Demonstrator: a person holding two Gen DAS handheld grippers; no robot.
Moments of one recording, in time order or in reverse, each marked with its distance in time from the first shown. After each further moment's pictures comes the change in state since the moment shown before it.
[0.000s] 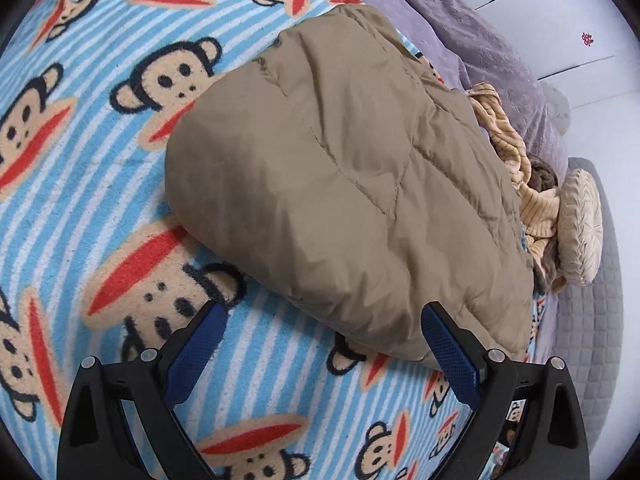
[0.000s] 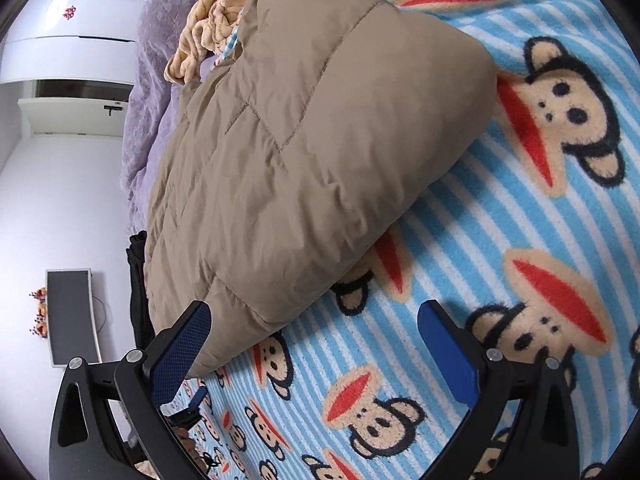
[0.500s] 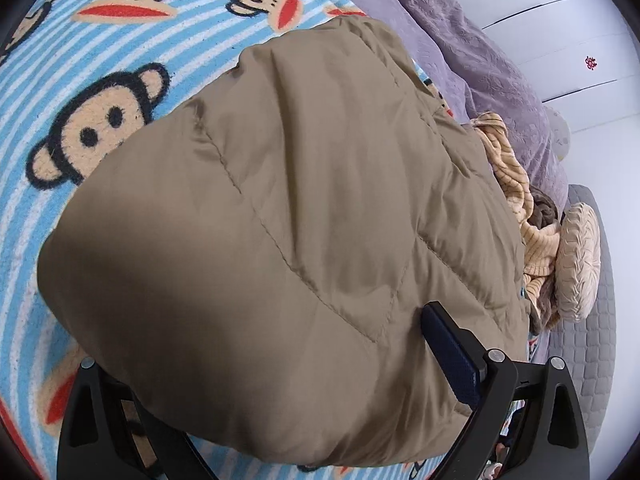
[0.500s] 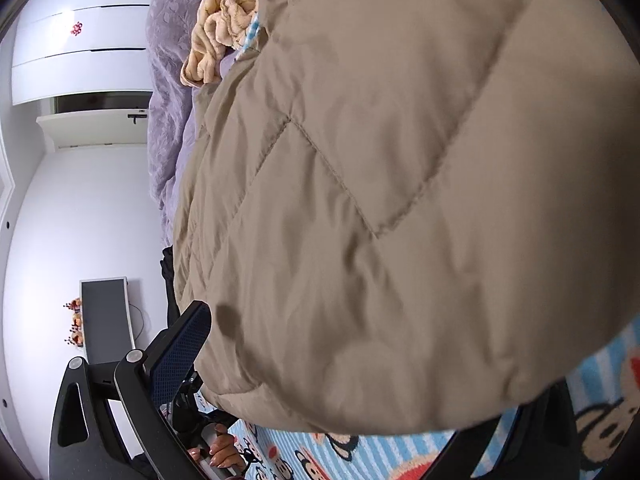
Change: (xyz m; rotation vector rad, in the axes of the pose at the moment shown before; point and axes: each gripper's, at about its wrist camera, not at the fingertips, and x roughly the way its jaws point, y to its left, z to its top) left arm 0.040 -0.013 0.052 -0.037 -0.070 -0.017; right arm 0.060 0.025 0.043 0.042 0.038 0.143
